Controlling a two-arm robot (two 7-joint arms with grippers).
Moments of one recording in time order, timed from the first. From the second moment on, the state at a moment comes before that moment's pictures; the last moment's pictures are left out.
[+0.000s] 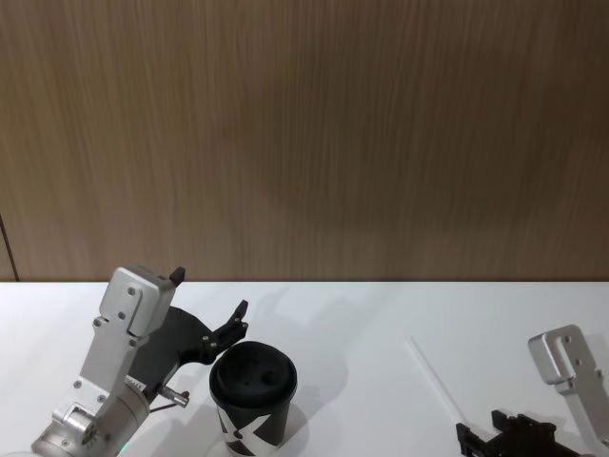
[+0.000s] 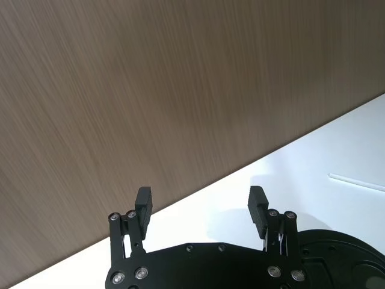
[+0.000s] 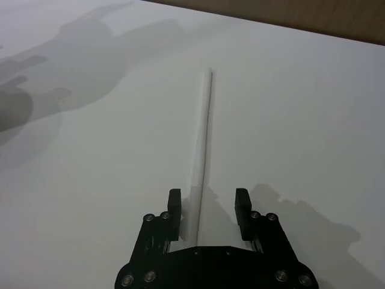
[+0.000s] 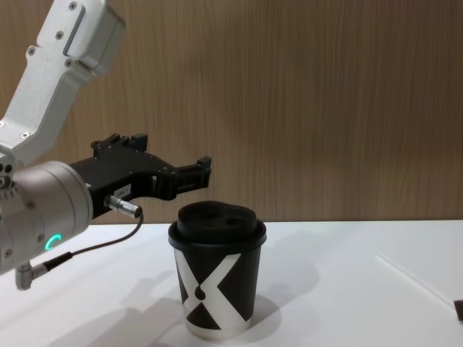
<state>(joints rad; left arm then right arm) -0.24 0.38 0.45 -1.63 -0.20 0.01 -0.01 0.00 0.43 -0.16 -1.79 0.28 0.64 0.18</state>
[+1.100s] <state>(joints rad) -0.24 0.38 0.45 -1.63 -0.20 0.01 -0.01 -0.02 0.41 -0.18 -1.78 0.27 0.63 0.24</state>
